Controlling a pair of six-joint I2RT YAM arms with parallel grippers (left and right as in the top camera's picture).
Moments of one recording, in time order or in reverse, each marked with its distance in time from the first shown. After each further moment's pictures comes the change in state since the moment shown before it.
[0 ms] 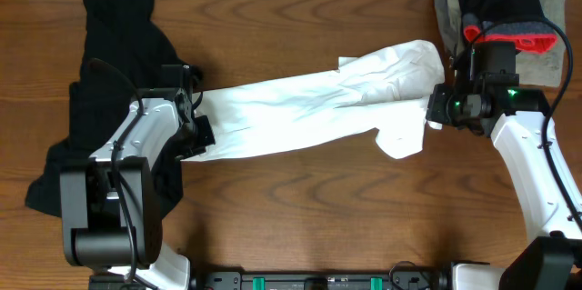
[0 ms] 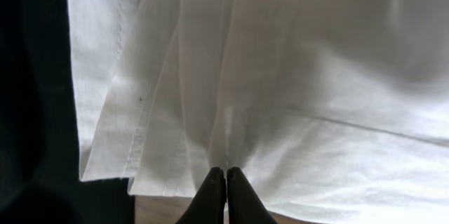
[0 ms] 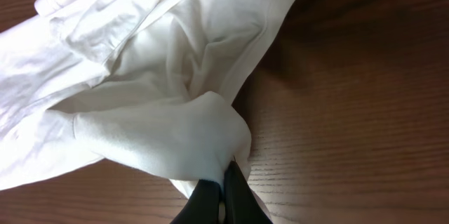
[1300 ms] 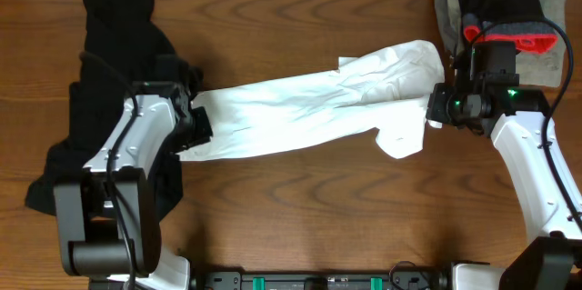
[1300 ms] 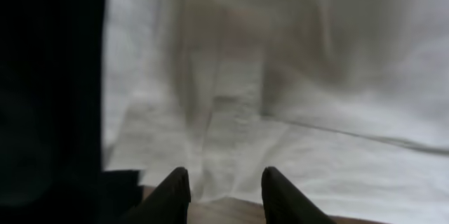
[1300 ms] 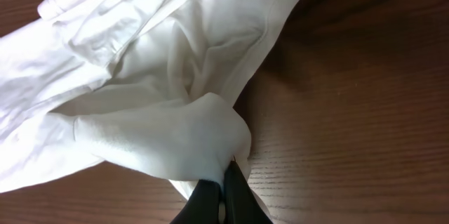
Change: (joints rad) left arm 0.000 -0.042 0.031 -0.013 -0.001 0.000; right arm 0.000 0.000 0.000 0.010 0.000 0.000
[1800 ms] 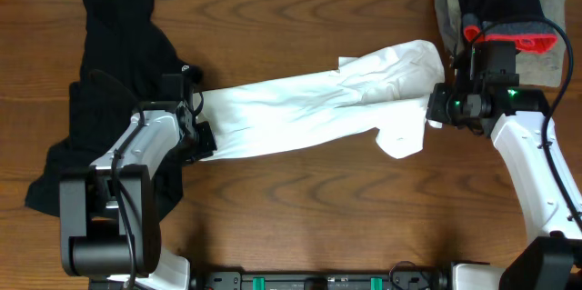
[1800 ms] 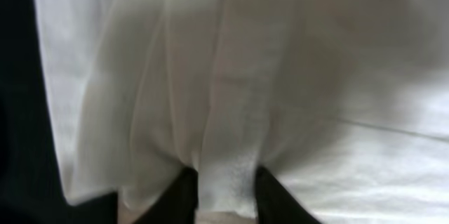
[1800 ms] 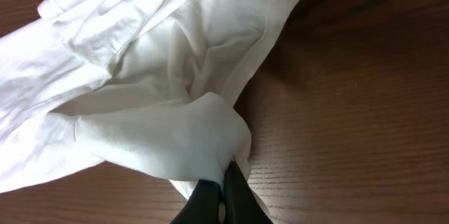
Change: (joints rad) left arm 0.000 0.000 -0.132 0.130 0.026 0.001; right arm 0.000 0.000 0.000 0.000 0.000 0.000
